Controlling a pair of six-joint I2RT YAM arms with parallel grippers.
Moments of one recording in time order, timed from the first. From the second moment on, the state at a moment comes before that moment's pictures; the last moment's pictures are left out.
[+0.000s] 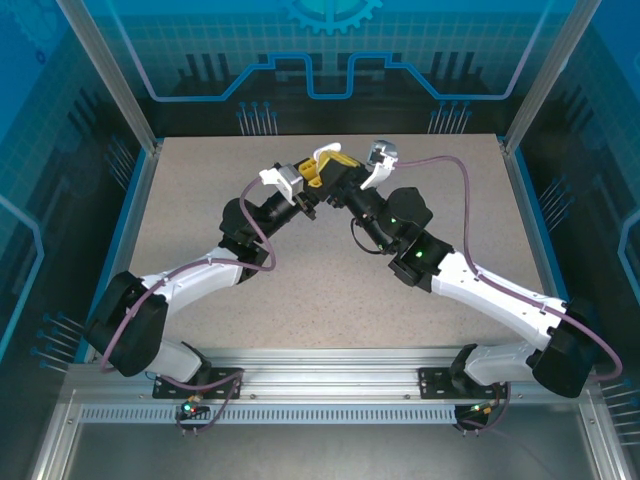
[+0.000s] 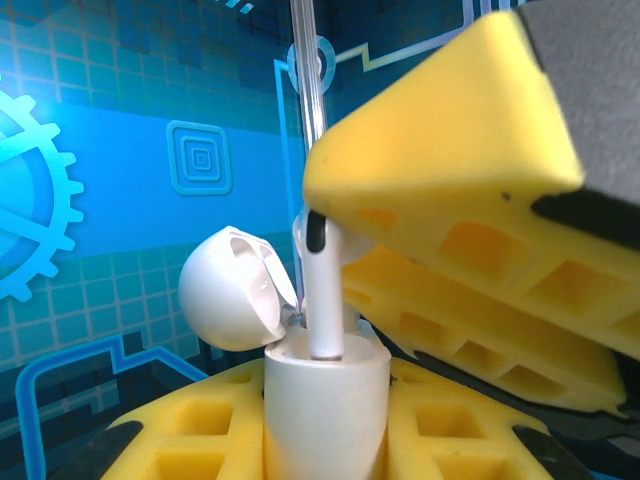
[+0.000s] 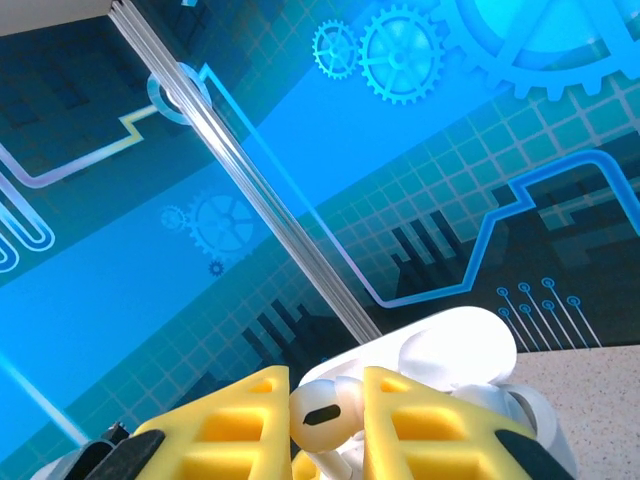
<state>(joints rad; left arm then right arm) -0.56 1.45 0.84 1.07 0.30 -0.03 0.85 1.28 1.08 0.43 0.27 0.59</state>
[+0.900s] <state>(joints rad) -0.56 1.45 0.84 1.02 0.28 -0.03 0.83 1.29 1.12 0.28 0.27 0.64</state>
